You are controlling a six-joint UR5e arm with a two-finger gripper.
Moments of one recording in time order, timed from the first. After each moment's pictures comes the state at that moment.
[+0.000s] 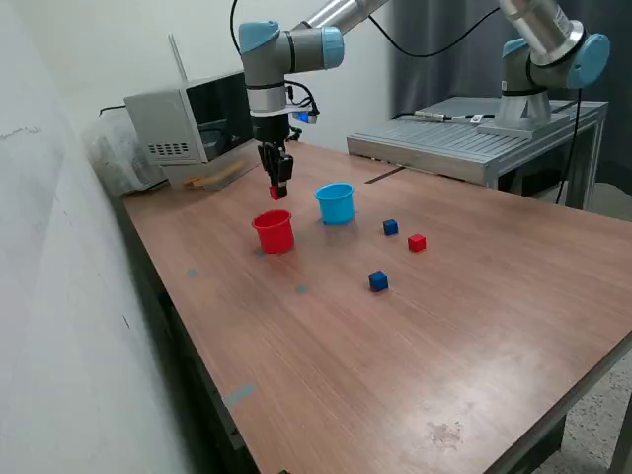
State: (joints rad) arm -0.22 -0.80 1.18 -2.05 -1.63 3.00
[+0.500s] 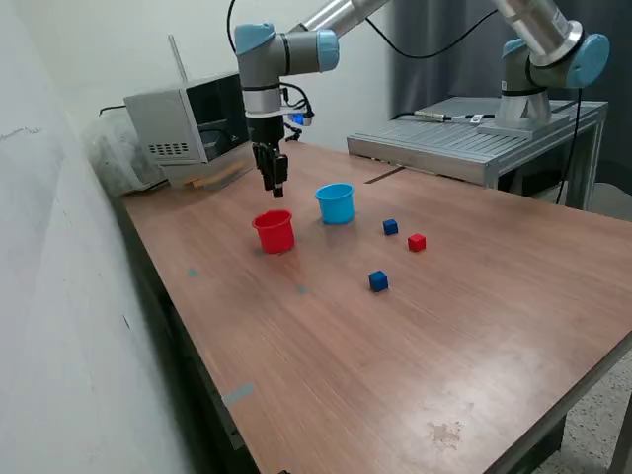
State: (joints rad) arm -0.23 -0.78 1.15 -2.06 -1.63 3.00
